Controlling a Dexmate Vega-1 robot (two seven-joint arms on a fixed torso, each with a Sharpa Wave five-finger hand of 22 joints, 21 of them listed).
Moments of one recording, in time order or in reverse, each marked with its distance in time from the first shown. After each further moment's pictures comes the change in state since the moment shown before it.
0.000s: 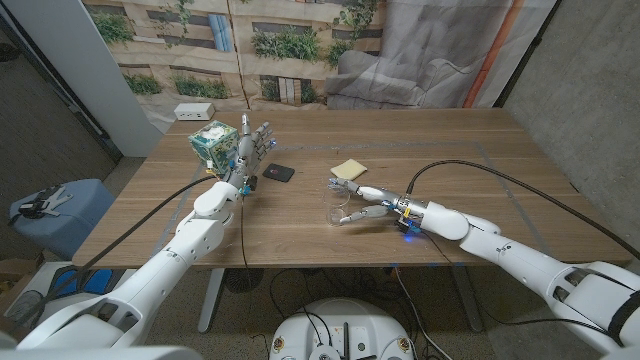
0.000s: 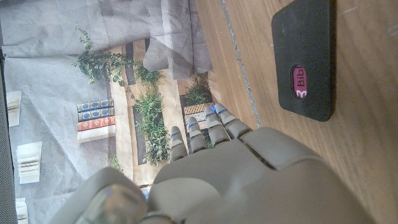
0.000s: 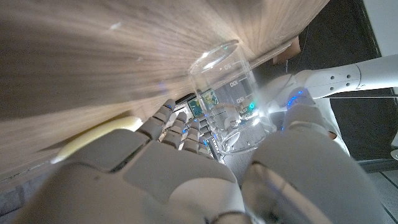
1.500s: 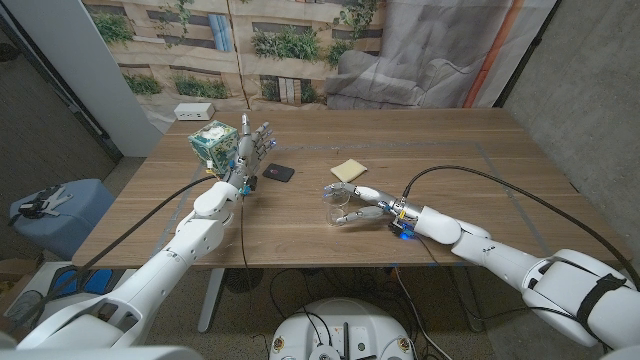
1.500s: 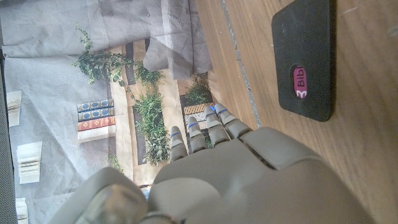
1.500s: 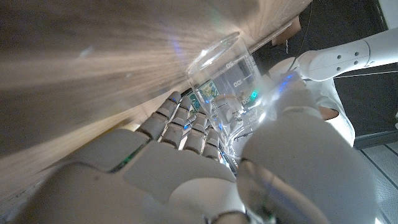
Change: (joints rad) left arm 0.001 0.000 0.000 -0.001 0.000 0.000 0.000; left_hand 0.000 0.000 0.000 0.000 0.000 0.000 0.000 0.000 0.000 0.000 0.000 0.000 0.000 0.000 0.000 0.000 0.000 0.000 0.000 0.000 0.000; right arm 0.062 0.112 -0.047 0.247 0.060 0.131 -0.030; right_hand 0.151 0.002 -0.006 0.011 0.022 0.269 -0.100 0.186 0.046 0.266 -0.041 0.100 0.084 0.194 -0.006 0.081 0.035 0.148 -0.055 0.000 0.000
